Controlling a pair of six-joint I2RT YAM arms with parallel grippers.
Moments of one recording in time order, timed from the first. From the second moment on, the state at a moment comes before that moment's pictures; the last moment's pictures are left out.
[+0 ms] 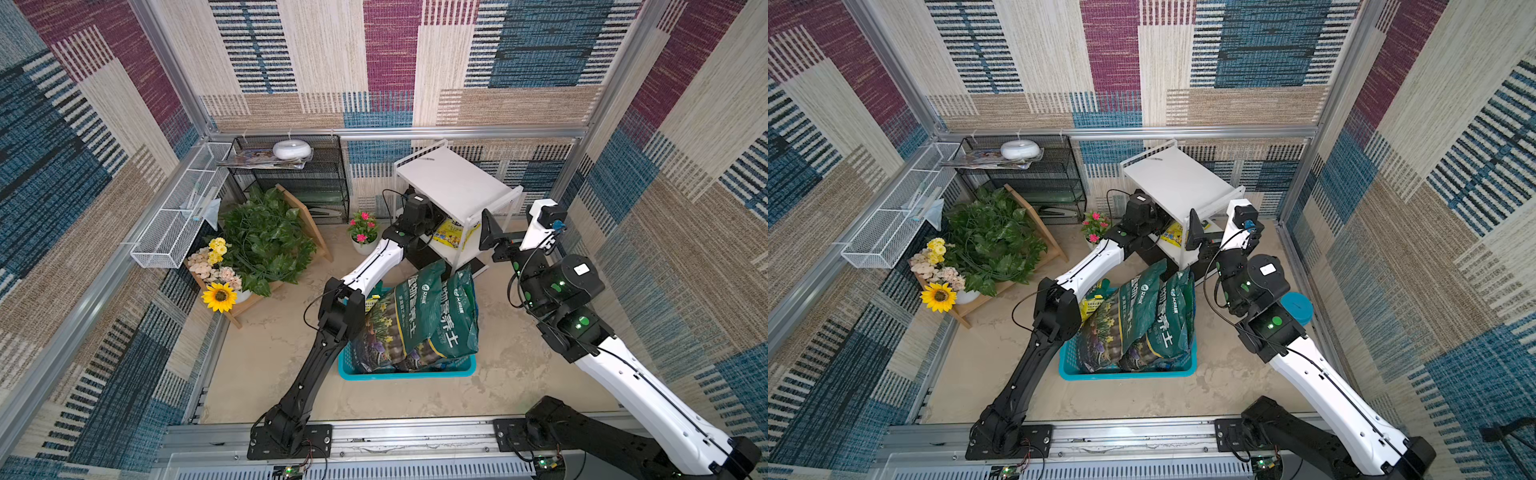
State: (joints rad) left arm -0.58 2.61 2.53 -0.12 0.18 -1.17; right arm 0.60 0.95 1.04 0.19 0.42 -0.03
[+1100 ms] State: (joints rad) left arm -0.52 1.64 1.43 0.03 0.08 -1.08; right arm 0.60 0.96 1.04 0.17 0.40 -0.02
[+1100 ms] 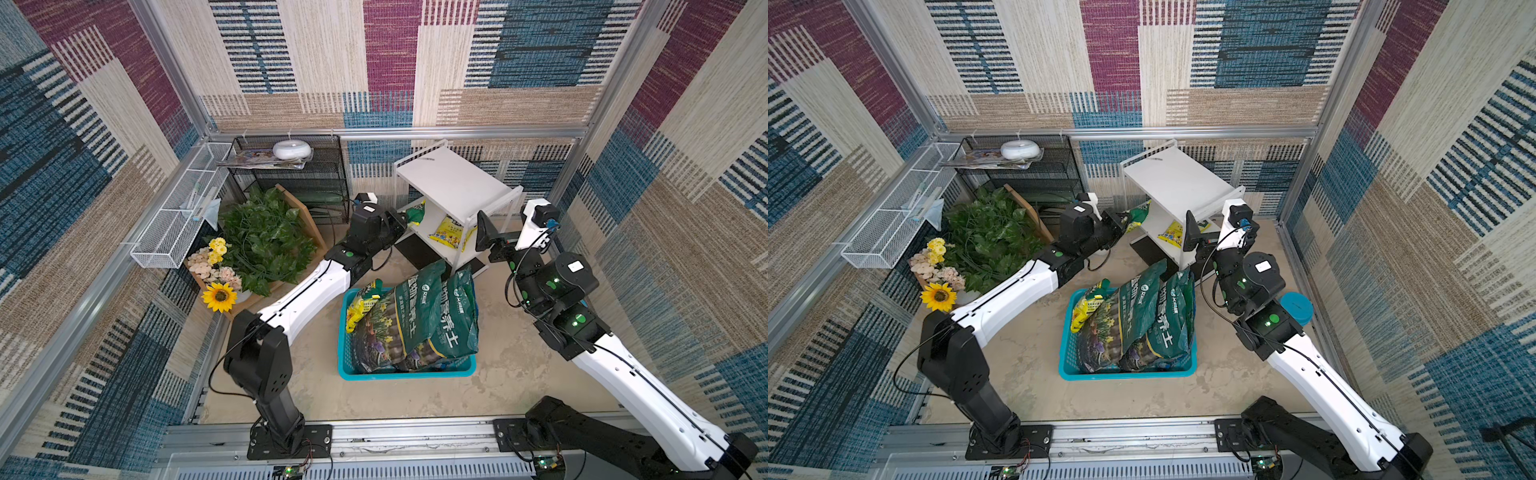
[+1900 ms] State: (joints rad) left arm -0.82 0.63 0.51 -0.04 -0.24 -1.14; right arm 0.60 0.93 1.02 0.17 0.36 0.00
